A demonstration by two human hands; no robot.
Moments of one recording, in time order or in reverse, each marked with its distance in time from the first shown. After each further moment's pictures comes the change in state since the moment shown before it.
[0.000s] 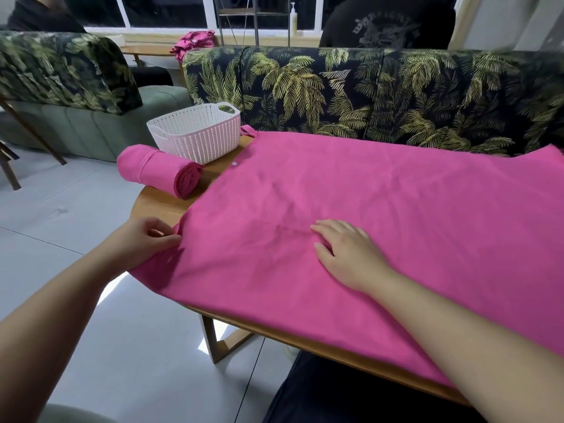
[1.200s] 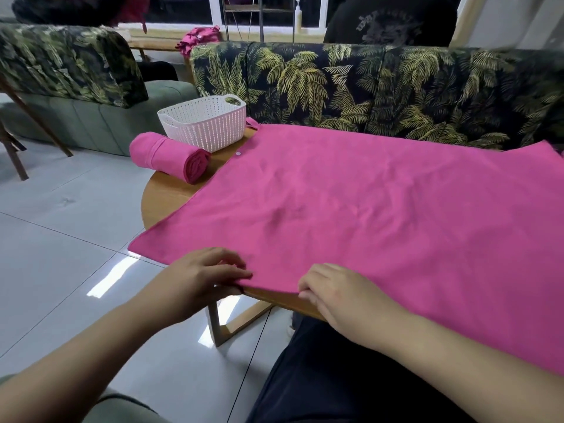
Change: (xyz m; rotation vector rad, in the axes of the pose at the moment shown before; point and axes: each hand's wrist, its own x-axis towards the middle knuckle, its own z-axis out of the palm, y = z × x) left_hand -0.079 -0.014 0.062 0.188 -0.051 1.075; right_hand -0.096 -0.041 0.004 0.038 0.113 -0.497
